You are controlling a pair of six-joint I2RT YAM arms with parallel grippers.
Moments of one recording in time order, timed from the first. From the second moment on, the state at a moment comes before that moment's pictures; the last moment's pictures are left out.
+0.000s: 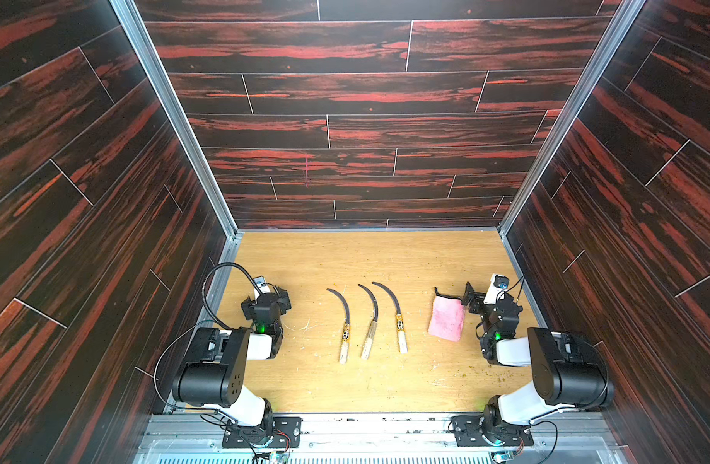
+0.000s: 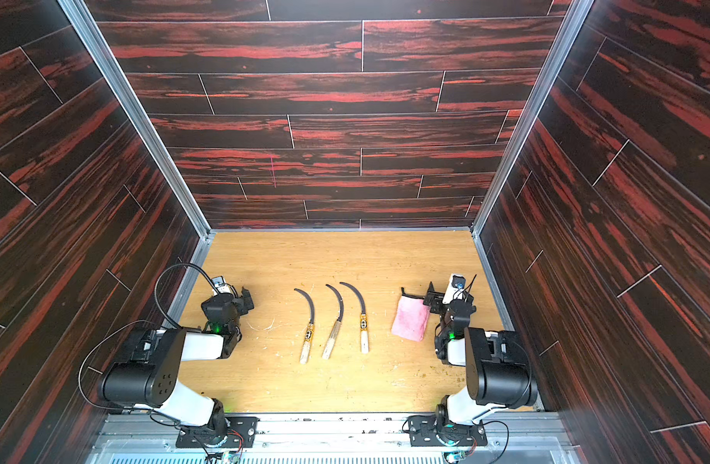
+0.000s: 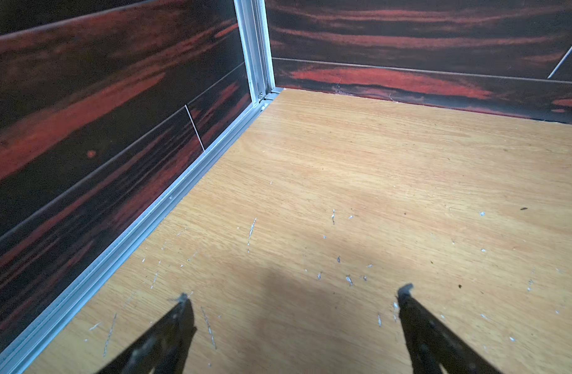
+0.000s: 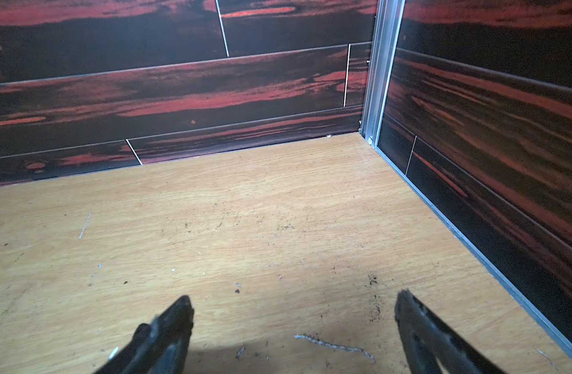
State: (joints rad) left arm -0.03 1.57 0.39 0.80 -0.41 -0.12; right arm -0.06 1.55 0.30 1.07 0.05 0.07
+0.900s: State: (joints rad) left arm -0.03 1.34 0.66 0.27 -0.56 -0.30; right arm -0.06 1.32 0.65 0.33 0.19 0.21
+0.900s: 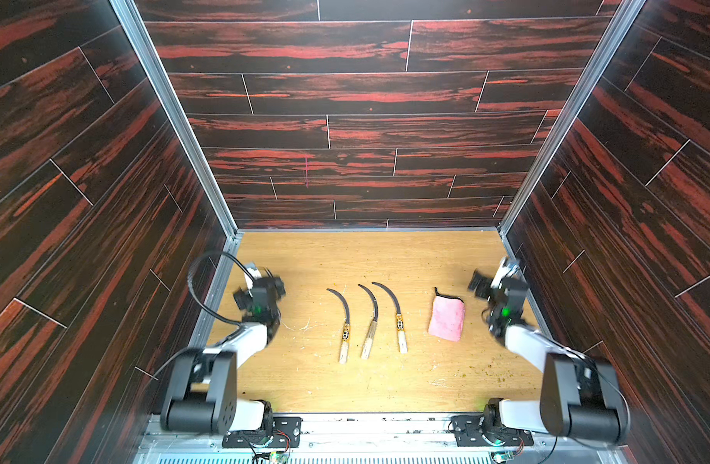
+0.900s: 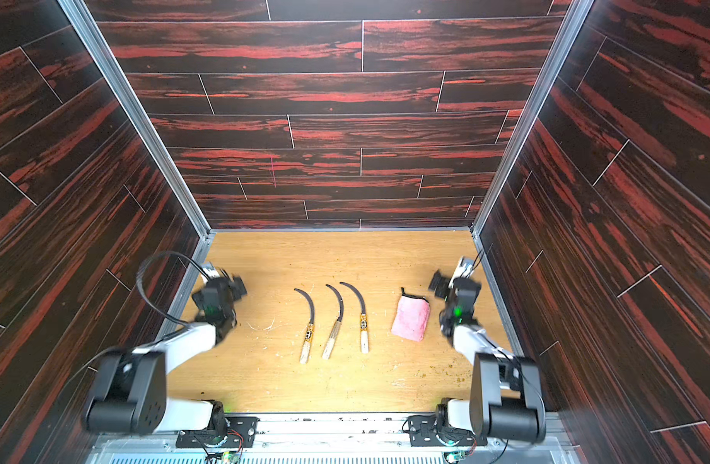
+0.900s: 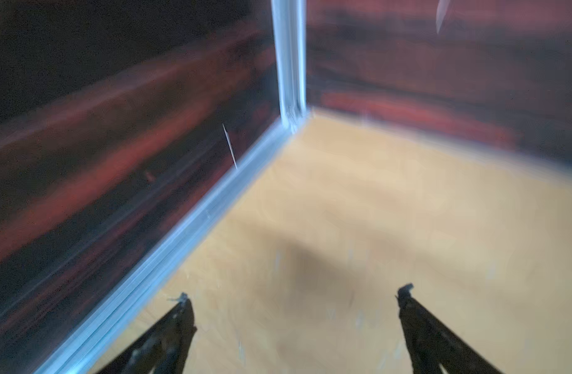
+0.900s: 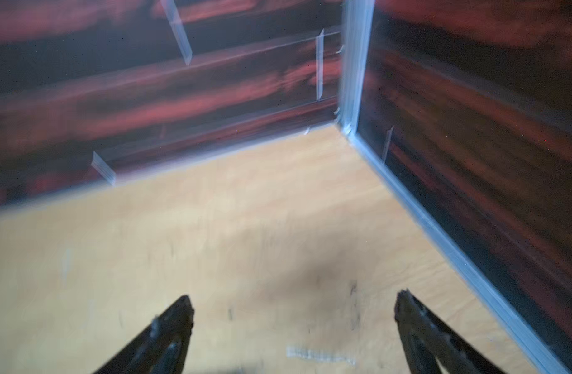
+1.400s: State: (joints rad) left arm -0.31 1.41 0.98 -0.23 -0.33 -0.57; right arm -0.06 1.19 0.87 -0.49 -0.18 0.42
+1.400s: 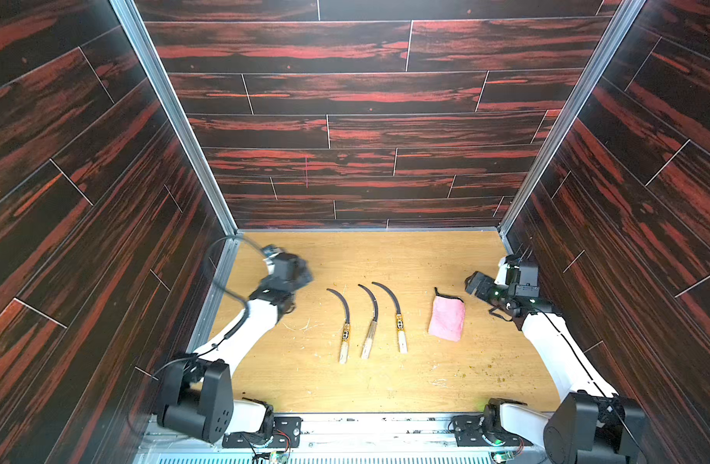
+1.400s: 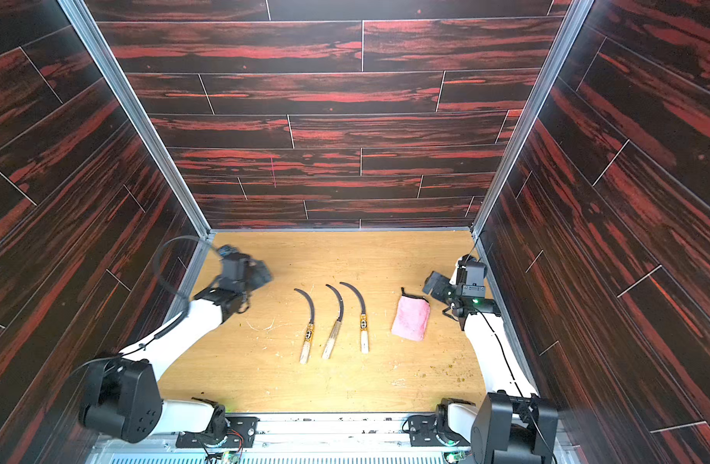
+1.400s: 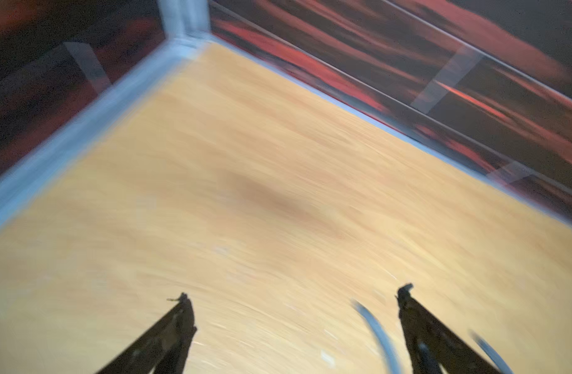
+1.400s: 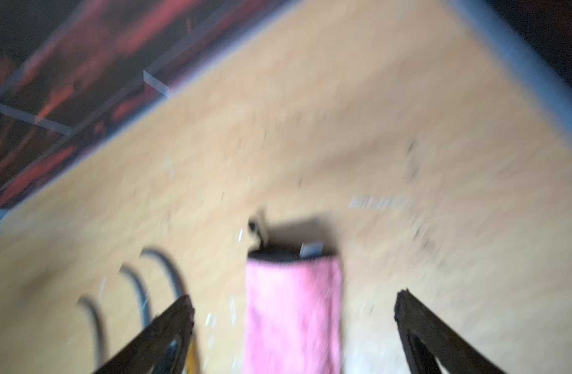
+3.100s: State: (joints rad) left arm -0.94 2.41 2.02 -0.48 0.29 -0.72; right arm -0.07 1.39 0.72 -0.52 -0.36 0.47
